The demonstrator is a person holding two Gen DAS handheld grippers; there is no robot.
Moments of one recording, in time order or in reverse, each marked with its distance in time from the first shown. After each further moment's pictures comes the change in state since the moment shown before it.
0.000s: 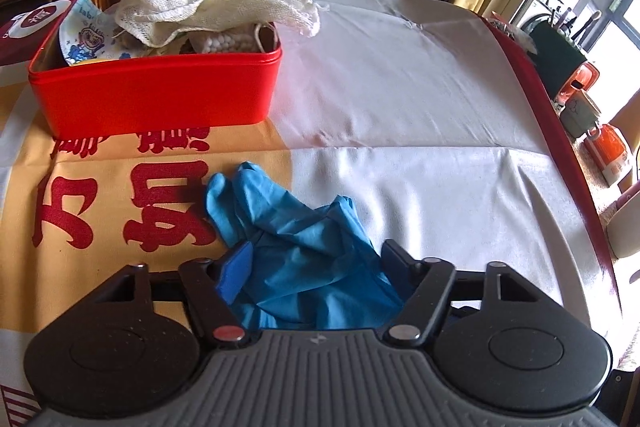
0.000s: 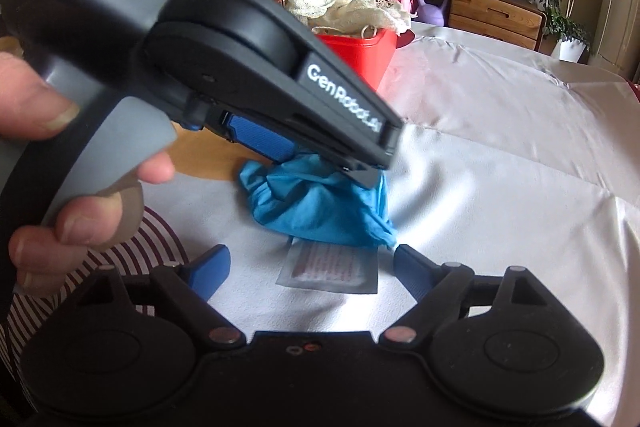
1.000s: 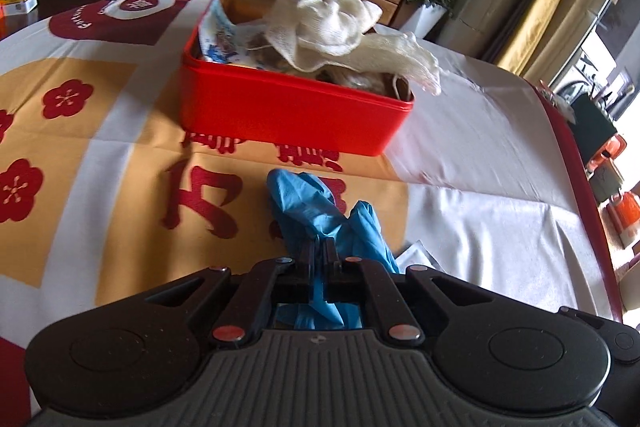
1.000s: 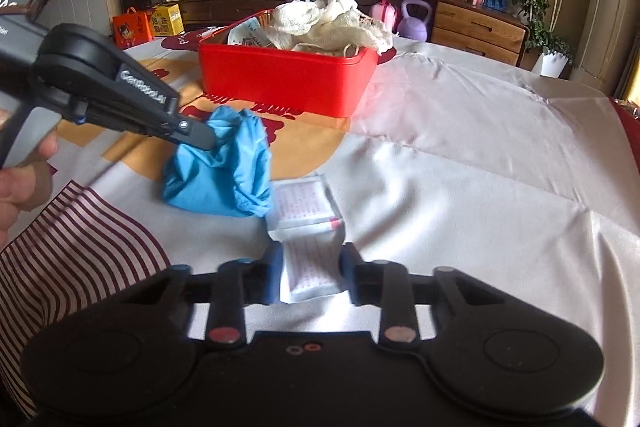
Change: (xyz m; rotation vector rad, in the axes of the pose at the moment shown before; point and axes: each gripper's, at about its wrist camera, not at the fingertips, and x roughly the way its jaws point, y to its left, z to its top) left arm -0.044 0.079 -0.019 -0.162 -0.126 0.054; right arm -0.006 0.001 0.007 -0.007 -0.034 -0.073
